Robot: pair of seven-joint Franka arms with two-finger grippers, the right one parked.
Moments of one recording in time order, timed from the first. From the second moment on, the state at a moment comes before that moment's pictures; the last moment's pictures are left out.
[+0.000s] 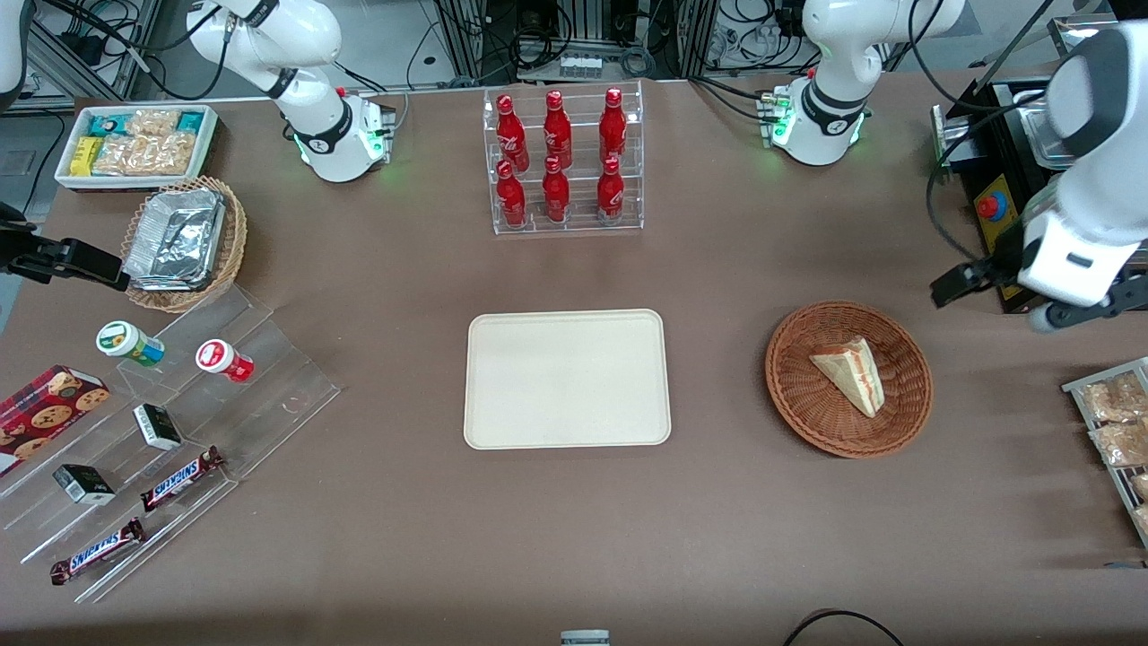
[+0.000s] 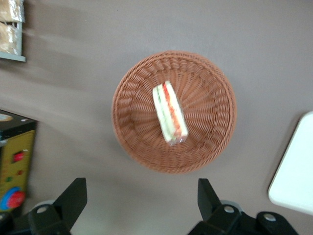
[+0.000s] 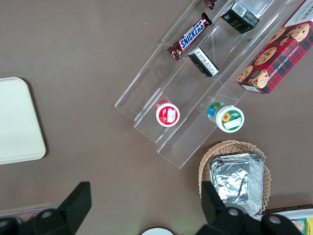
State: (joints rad) arm 0.04 -0.02 -0.09 -1.89 0.03 1.83 -0.40
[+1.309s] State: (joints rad) arm 0.02 0.24 -0.14 -2.19 0.08 2.36 -0.73
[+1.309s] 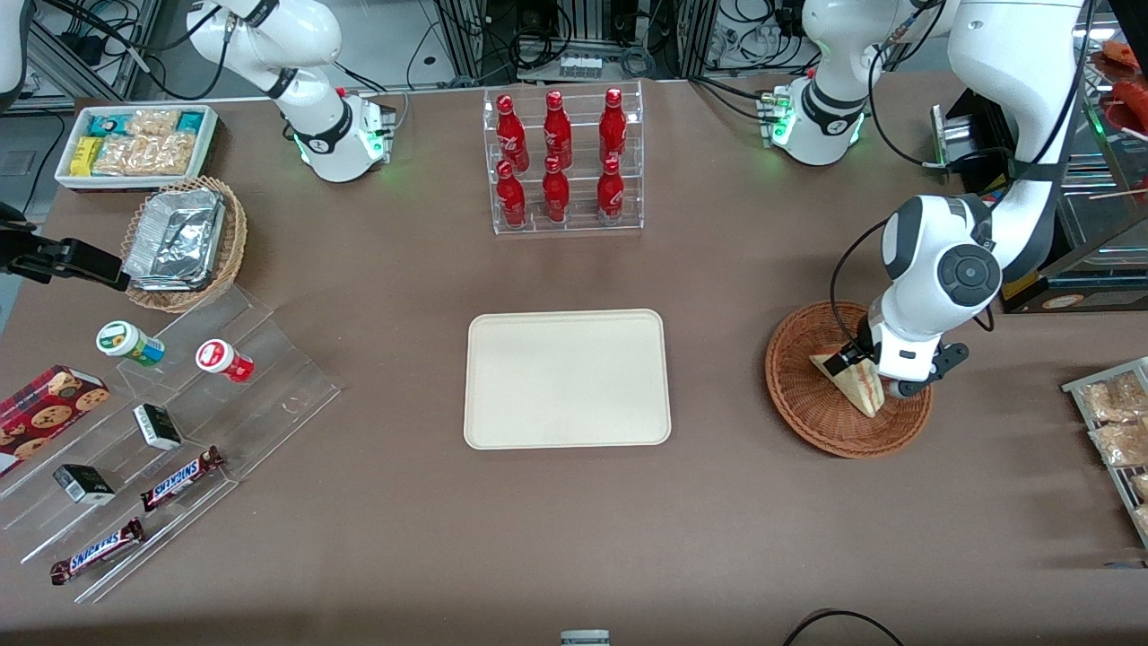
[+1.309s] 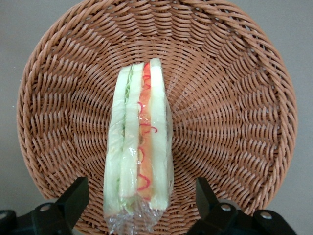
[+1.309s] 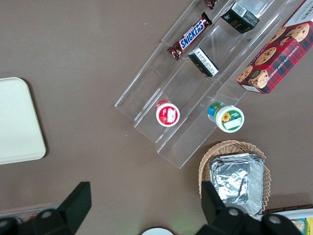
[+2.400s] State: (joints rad) arm 0.00 0.24 -0.15 -2.02 0.09 2.14 -0.74
